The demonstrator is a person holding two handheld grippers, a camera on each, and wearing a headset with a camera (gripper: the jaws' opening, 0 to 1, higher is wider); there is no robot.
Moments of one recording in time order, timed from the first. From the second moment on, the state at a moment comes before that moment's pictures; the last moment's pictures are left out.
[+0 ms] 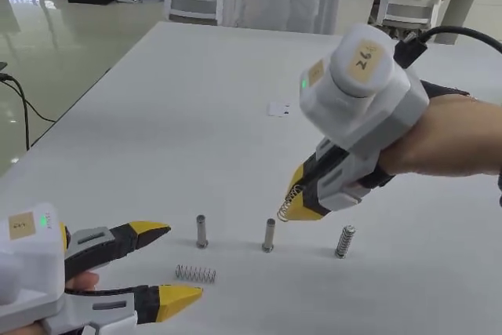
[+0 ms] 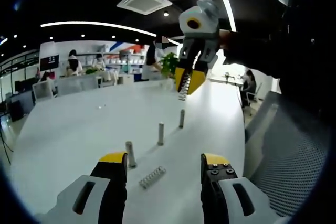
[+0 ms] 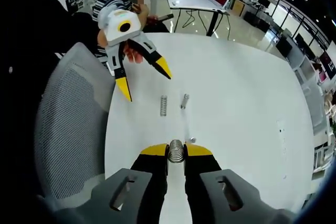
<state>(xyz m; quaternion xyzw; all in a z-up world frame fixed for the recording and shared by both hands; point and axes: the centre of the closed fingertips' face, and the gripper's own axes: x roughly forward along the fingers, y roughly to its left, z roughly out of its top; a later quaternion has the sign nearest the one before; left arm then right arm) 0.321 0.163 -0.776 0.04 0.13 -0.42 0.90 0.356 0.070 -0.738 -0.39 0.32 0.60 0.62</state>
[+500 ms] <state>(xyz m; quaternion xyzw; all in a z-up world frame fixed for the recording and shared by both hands) 0.322 0.163 -0.778 0.04 0.13 -0.42 0.90 0.375 0.072 -0.749 -0.41 0.34 0.60 0.60</state>
